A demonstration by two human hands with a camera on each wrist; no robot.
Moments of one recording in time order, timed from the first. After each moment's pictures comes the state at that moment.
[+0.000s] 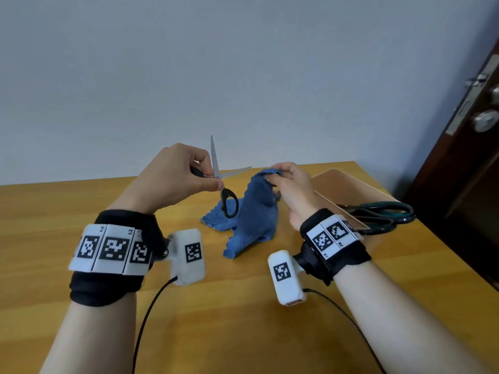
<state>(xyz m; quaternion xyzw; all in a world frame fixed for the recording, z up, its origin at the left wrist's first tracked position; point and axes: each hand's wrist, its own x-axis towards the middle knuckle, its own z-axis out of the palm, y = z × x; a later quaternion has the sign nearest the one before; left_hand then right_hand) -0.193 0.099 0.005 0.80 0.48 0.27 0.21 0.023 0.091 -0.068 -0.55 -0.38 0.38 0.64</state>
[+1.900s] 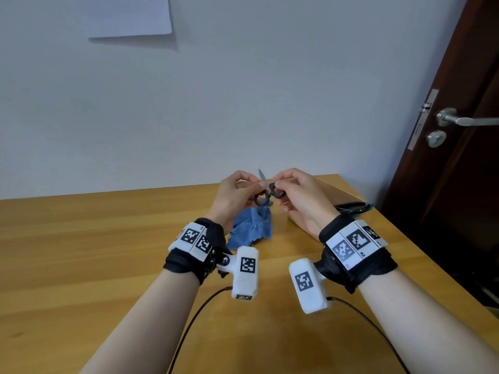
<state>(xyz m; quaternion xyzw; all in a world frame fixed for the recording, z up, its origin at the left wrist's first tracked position) -0.119 0.045 -0.030 0.58 0.36 0.46 0.57 0.025 -0.011 -0.011 -0.58 -0.46 0.36 0.56</state>
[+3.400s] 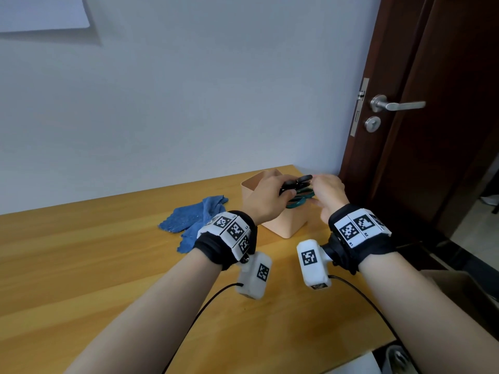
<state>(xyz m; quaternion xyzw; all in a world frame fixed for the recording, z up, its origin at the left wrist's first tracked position) 0.029 0.012 -0.035 0.89 0.27 0.25 0.27 0.171 -0.035 -0.042 -0.70 -0.22 0.26 0.63</state>
